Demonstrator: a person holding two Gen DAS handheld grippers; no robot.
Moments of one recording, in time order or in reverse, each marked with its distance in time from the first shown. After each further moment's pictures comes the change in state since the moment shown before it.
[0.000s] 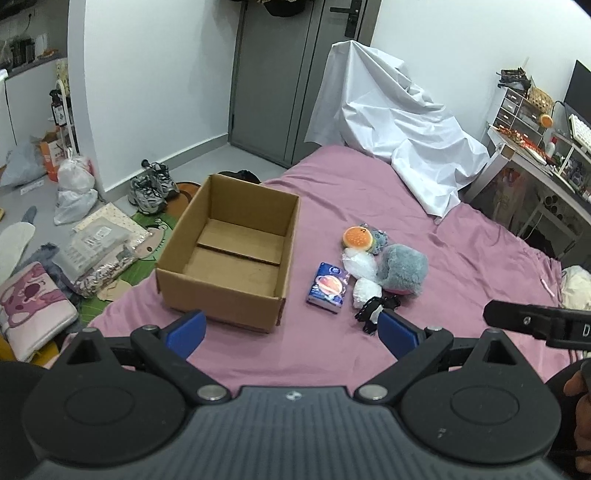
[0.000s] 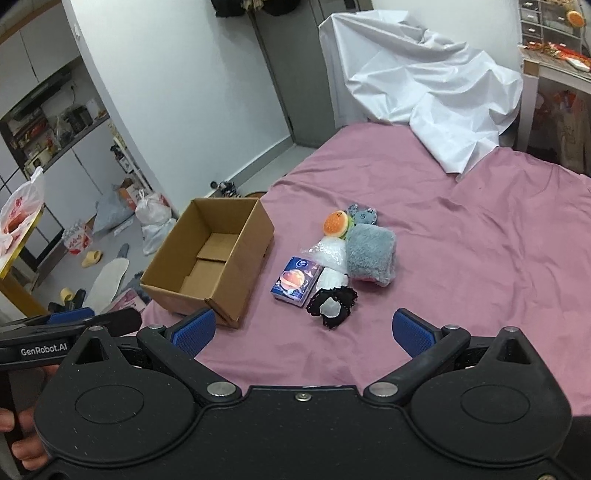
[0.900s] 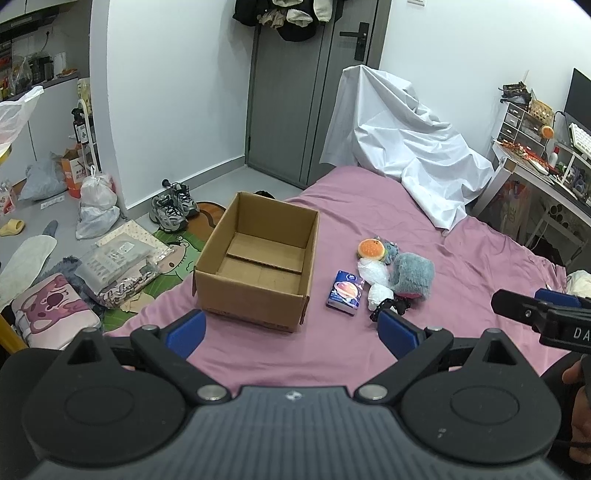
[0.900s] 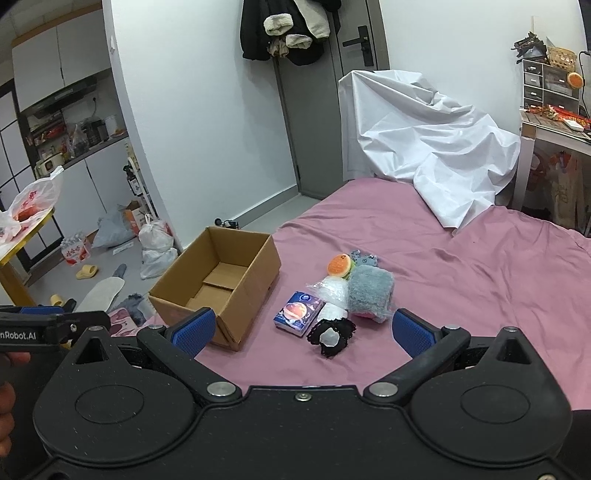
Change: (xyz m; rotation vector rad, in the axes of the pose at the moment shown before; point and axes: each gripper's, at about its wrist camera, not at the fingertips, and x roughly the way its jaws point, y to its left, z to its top) left arm -0.051 0.008 -0.026 0.008 -0.093 0.062; right arm -0.032 0.024 -0.028 -0.105 -0.197 -0.028
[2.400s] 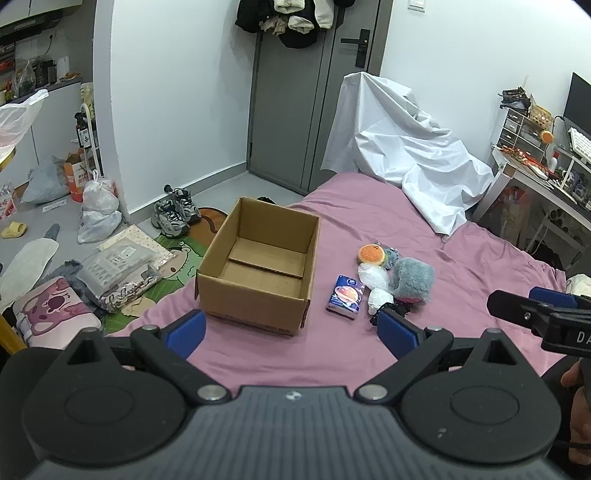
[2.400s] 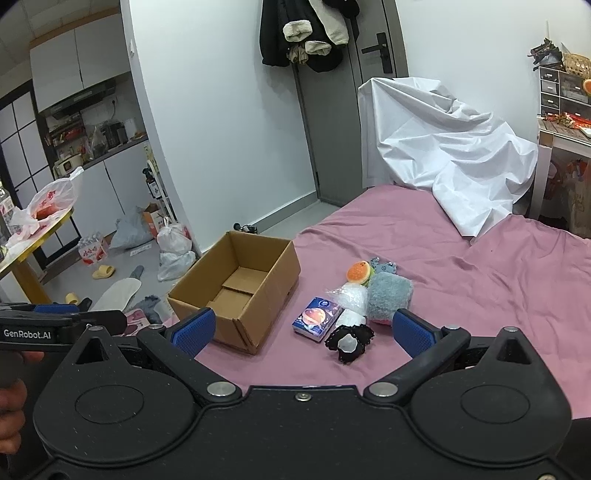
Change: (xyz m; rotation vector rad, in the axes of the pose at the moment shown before) left arm -0.003 0.003 0.005 0.001 -0.014 -0.004; right arm -0.005 0.000 0.003 -0.019 -0.020 0.063
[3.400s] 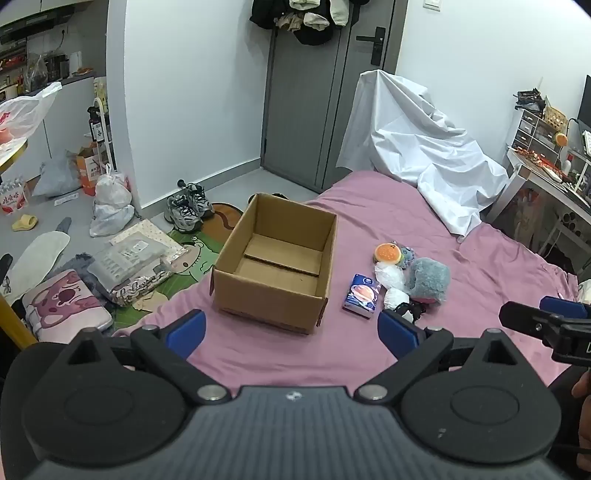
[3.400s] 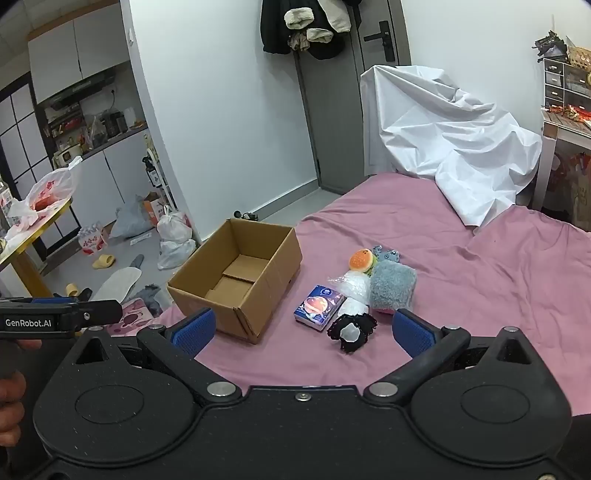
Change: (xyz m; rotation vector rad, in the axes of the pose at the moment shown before) left arm 0.004 0.009 -0.002 -0.032 0.010 0.032; right arm 0.004 0.003 -0.001 -0.009 0.039 0.001
